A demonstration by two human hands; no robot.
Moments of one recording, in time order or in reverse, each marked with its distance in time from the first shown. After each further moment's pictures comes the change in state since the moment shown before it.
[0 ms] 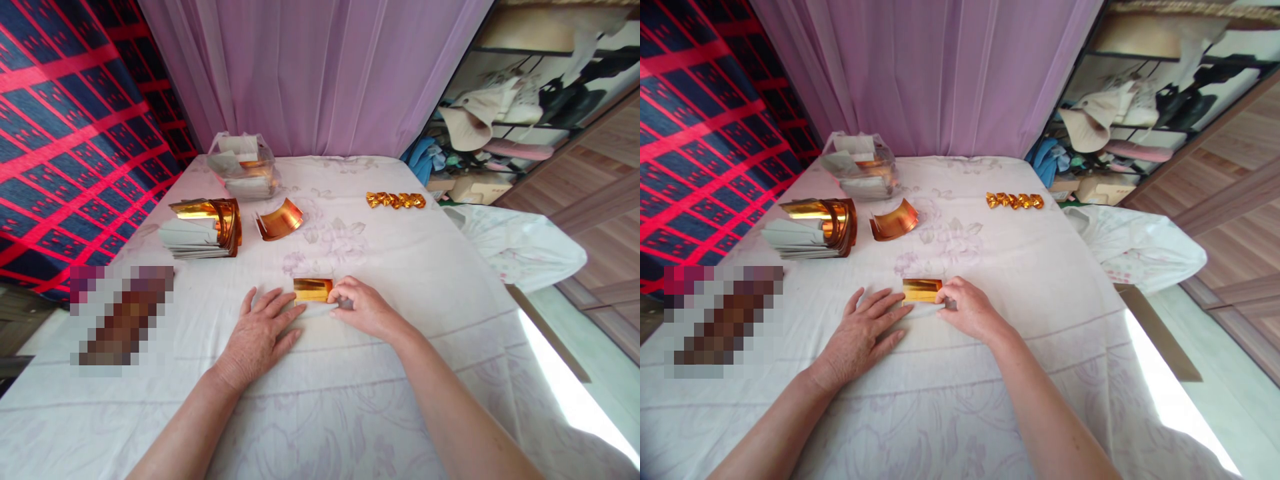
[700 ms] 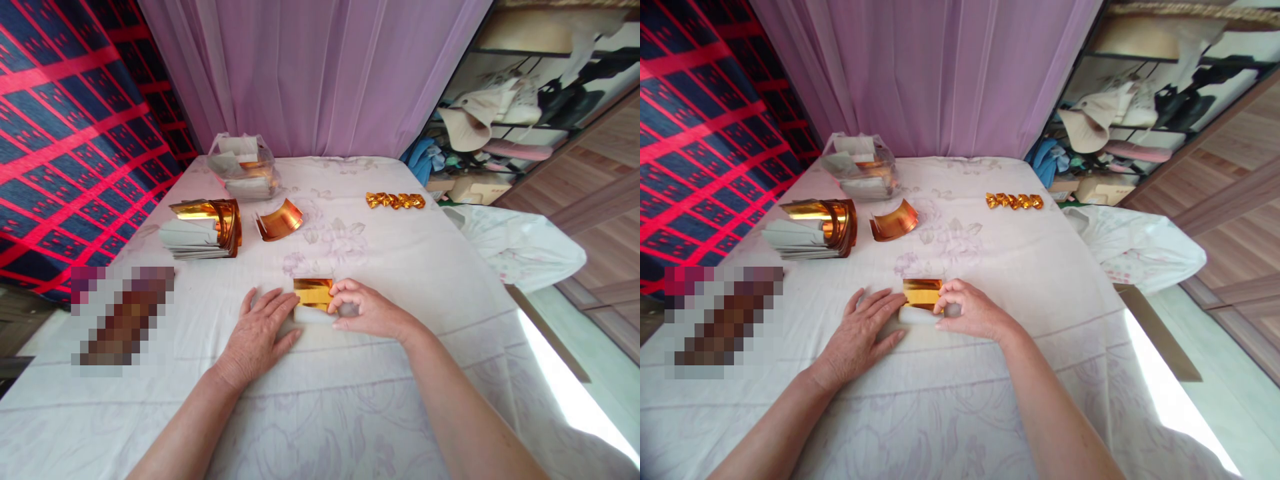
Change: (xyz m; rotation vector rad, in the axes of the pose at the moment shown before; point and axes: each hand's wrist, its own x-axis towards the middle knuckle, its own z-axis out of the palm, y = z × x) left_hand 0.001 0.001 0.001 -0.039 0.041 -0.025; right_hand -0.006 -0.002 -0.015 0.117 -0.154 -0.053
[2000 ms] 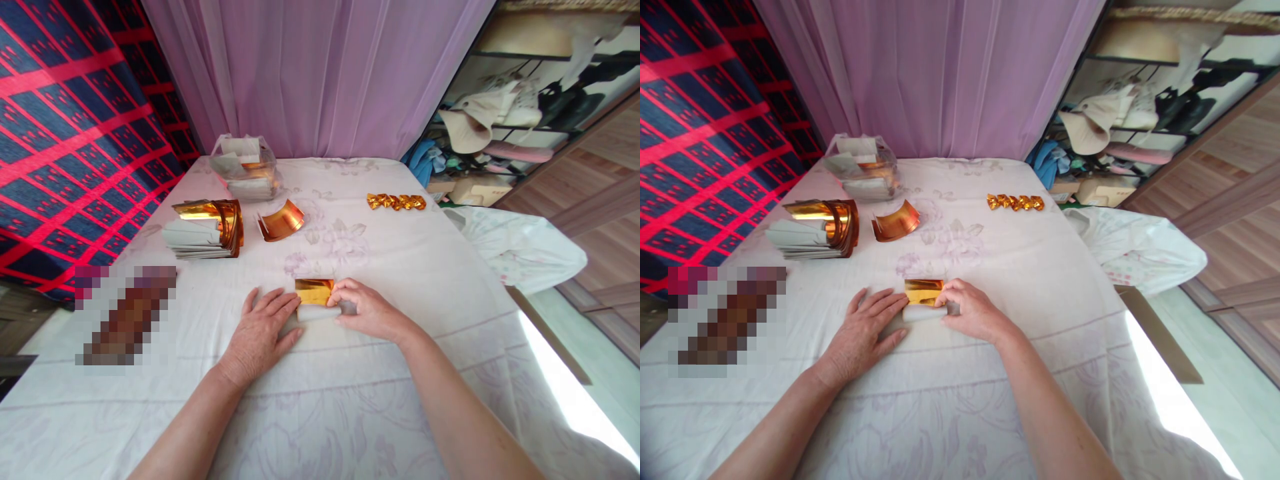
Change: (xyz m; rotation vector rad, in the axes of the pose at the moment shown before) left_hand 0.002 -0.001 0.002 -0.018 -0.031 -0.025; right_hand 0.004 0.000 0.005 -0.107 0.057 -0.047
